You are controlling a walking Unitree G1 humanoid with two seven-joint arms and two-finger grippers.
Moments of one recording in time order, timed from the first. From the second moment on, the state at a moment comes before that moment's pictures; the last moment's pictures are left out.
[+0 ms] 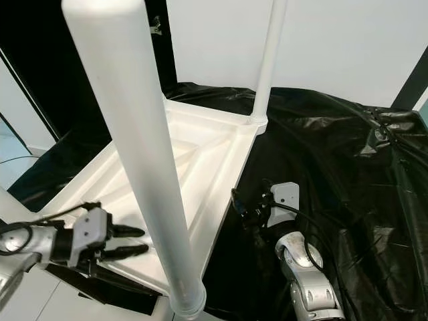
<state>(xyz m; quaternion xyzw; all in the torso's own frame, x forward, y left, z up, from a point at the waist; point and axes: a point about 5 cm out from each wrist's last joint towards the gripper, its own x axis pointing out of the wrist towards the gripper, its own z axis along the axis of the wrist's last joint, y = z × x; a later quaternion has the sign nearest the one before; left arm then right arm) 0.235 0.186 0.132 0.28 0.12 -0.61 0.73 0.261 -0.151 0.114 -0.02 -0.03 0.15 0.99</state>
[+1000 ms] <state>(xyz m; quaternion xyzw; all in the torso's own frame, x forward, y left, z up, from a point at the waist) 0.295 0.124 0.119 0.33 0.18 -0.60 0.71 0.258 -0.159 0.116 -0.04 -0.01 0.10 0.99</state>
